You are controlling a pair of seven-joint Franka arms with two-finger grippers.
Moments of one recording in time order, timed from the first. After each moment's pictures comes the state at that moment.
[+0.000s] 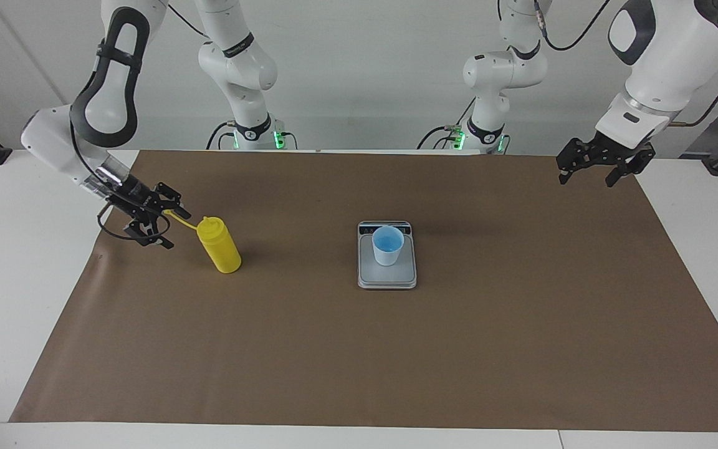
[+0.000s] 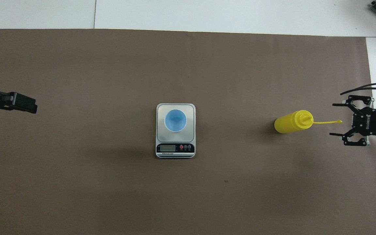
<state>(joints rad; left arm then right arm) 0.05 0.00 -0.12 -1.60 0.00 1.58 0.06 -0.44 0.00 0.08 -2.09 0.62 2.01 0.95</state>
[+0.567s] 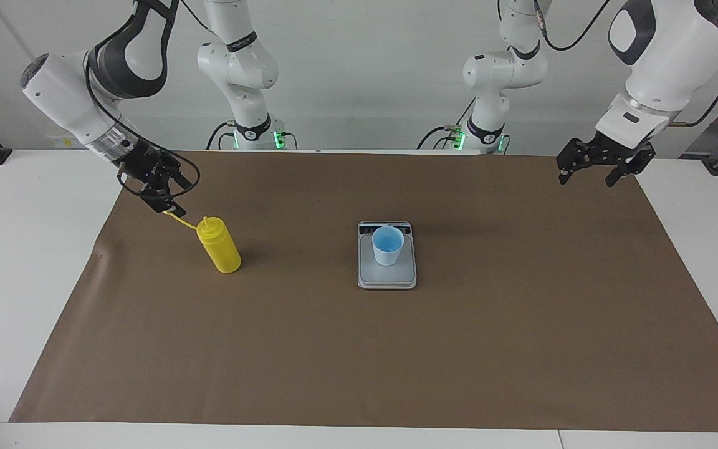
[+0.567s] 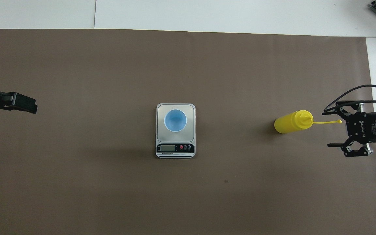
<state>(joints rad) 0.05 0.00 -0.12 -1.60 0.00 1.58 0.06 -0.32 -0.12 0.10 -2.09 0.48 1.86 0.96</state>
